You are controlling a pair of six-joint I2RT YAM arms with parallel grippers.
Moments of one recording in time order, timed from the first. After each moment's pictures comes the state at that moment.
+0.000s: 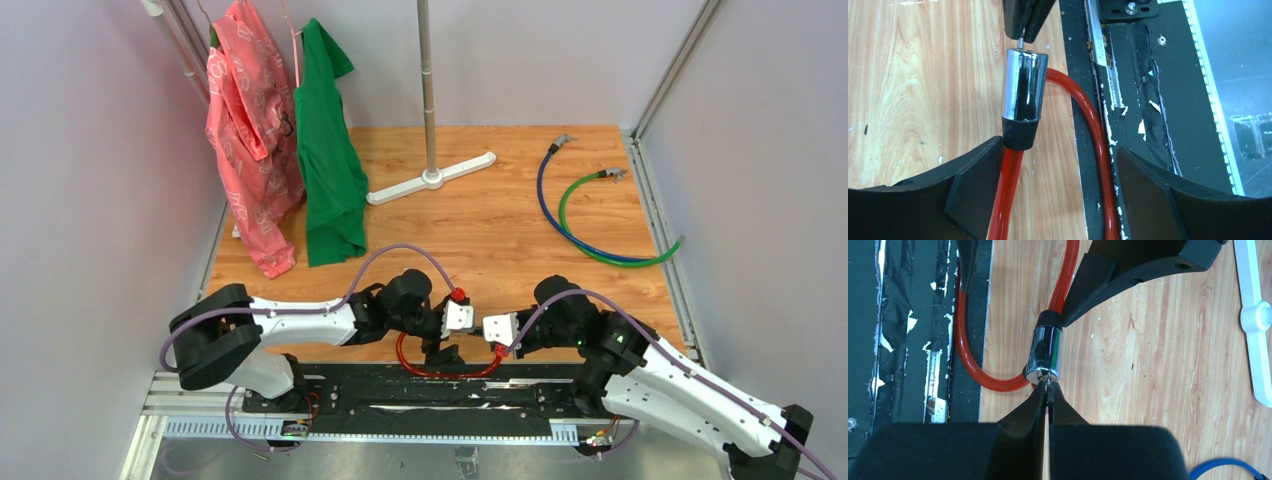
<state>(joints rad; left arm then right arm) -1.09 1.40 0.59 0.26 0.55 0.29 0.92 0.59 0.56 -0.68 -0.31 -0.82</state>
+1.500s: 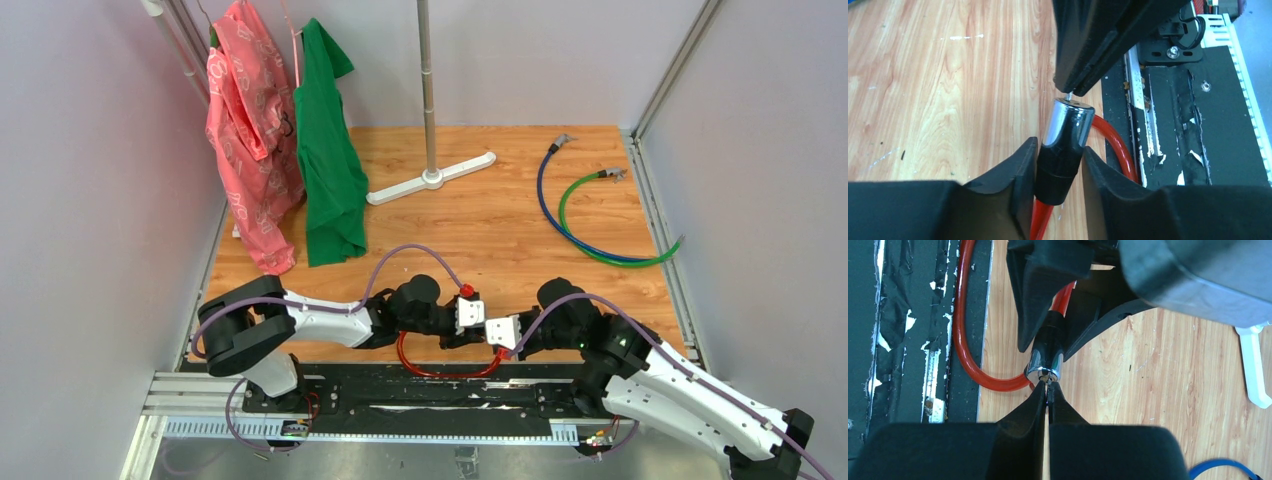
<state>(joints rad) -1.14 1.55 0.59 0.58 0.41 0.20 0.92 0.56 0.54 -0.67 -0.31 -0.83</state>
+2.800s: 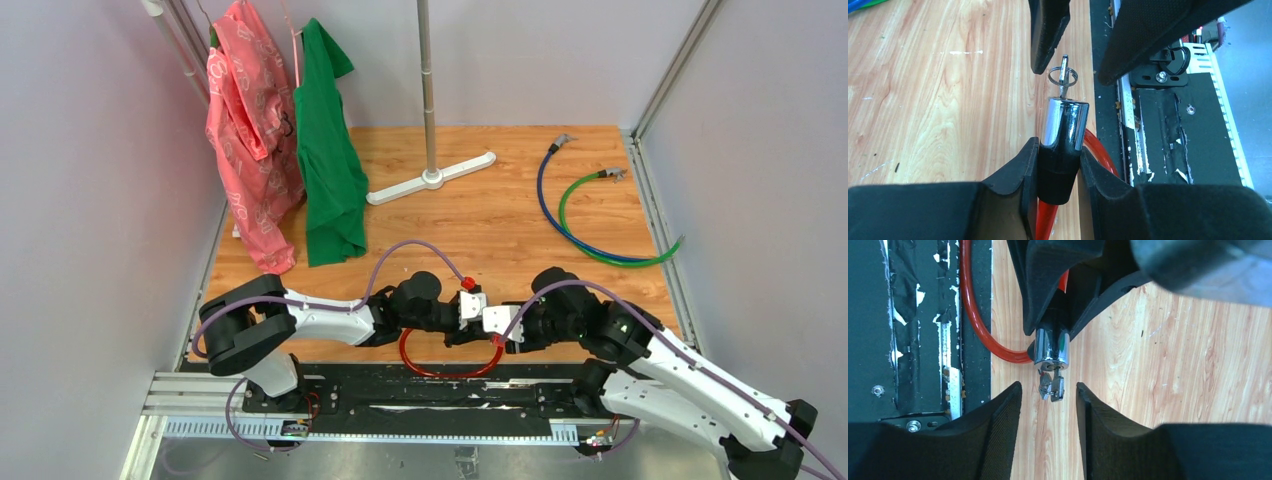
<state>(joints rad) -1.13 1.56 0.62 0.61 0.42 0.13 0.91 0.67 0.70 -0.86 -0.24 -0.79</state>
